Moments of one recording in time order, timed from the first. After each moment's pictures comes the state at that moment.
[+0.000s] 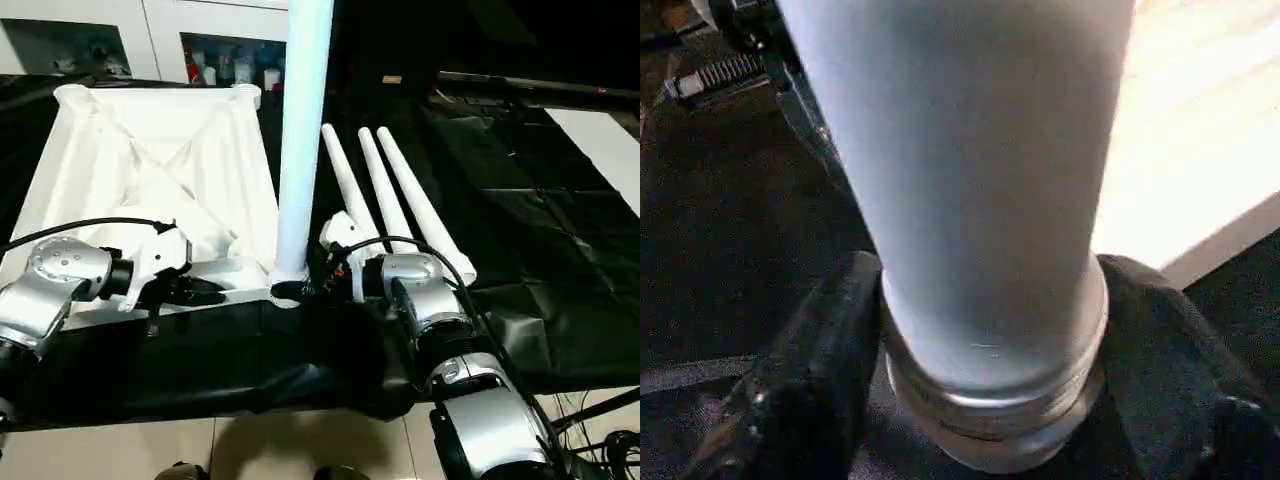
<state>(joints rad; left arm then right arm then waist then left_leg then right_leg) -0.54 0.59 -0.25 0.44 -0.01 0.09 -1.28 -0.71 -0.20 0.13 0.91 0.11 -0.05 1.20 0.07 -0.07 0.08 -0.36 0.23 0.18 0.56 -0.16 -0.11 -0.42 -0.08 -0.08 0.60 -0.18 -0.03</state>
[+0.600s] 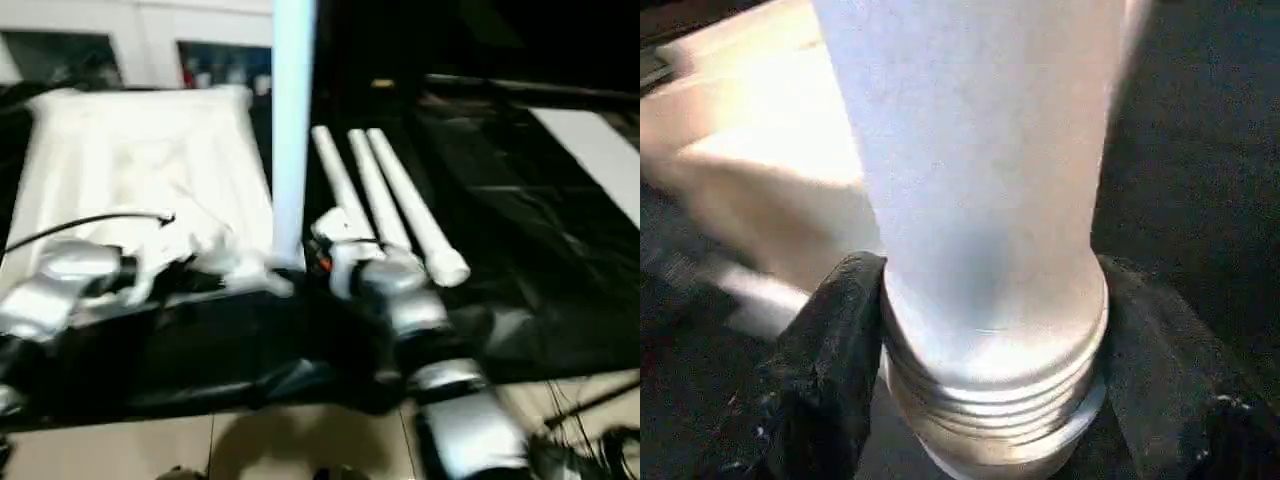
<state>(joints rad) -0.61 0.47 -0.24 0.51 0.06 0.24 -1.05 -0.71 -0.02 0.02 0.98 0.11 -0.06 0.59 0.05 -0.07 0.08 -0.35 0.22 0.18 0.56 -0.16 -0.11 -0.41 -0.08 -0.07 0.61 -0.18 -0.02</state>
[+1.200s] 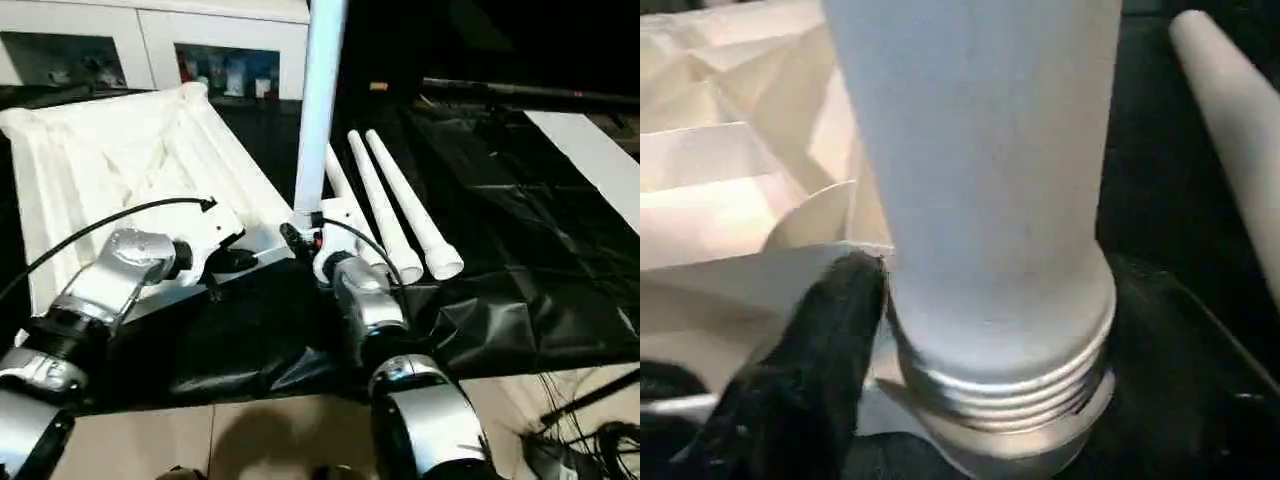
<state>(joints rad) -0.67 0.38 -0.27 0.56 0.12 0.30 -0.91 -0.76 0.05 -0.06 1.08 0.12 -0.12 0.39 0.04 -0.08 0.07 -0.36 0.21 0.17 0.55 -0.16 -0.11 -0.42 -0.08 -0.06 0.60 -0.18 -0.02</state>
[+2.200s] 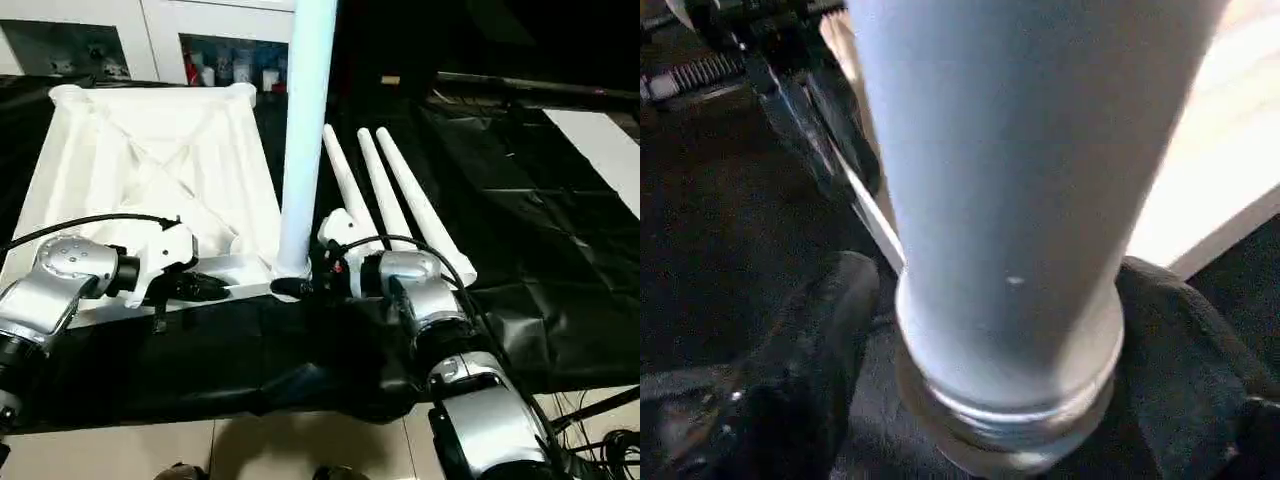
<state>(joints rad) -0.56 0.56 -0.25 0.45 0.00 0.13 -1.26 -0.72 -0.21 0.13 0.91 0.09 -0.07 1.15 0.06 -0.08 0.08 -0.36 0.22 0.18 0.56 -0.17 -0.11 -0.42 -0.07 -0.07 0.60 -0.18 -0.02</state>
